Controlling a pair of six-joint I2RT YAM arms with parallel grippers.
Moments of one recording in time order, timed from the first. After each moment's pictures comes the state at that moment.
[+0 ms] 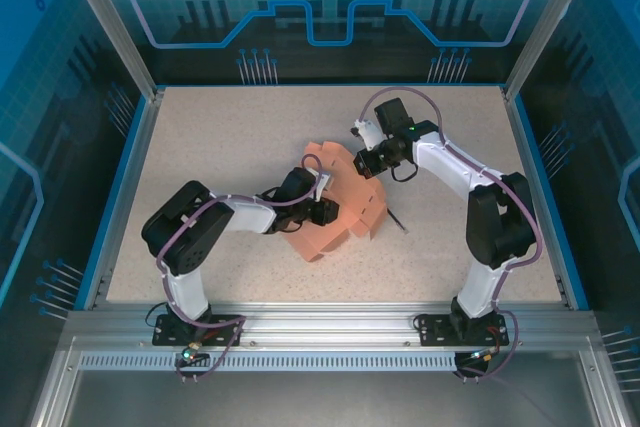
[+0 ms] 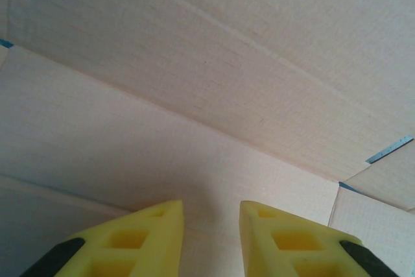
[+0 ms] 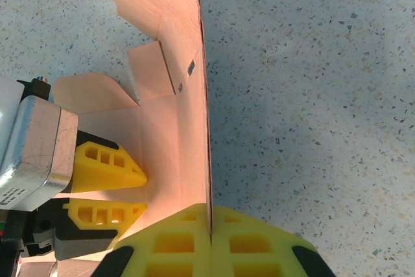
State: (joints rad) left arm -0.62 1.84 0.82 0.26 0.24 -0.40; right arm 0.39 1.80 1.41 -0.69 -0.34 -0.06
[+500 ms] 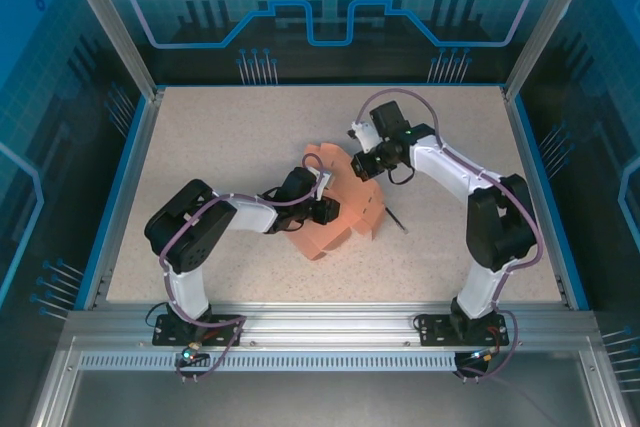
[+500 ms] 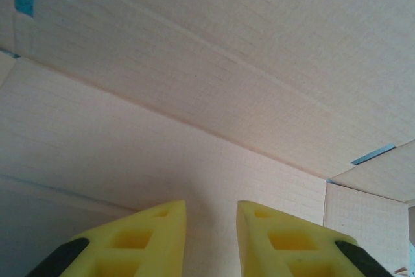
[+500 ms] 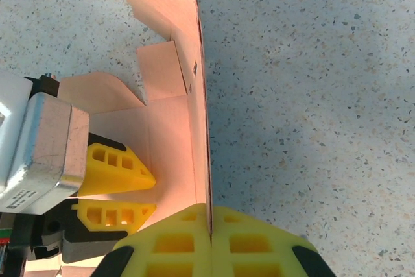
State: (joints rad) left arm -0.62 1.86 0.82 0.29 0.24 -0.41; right arm 0.43 1.78 1.38 -0.66 -0.29 -0.04
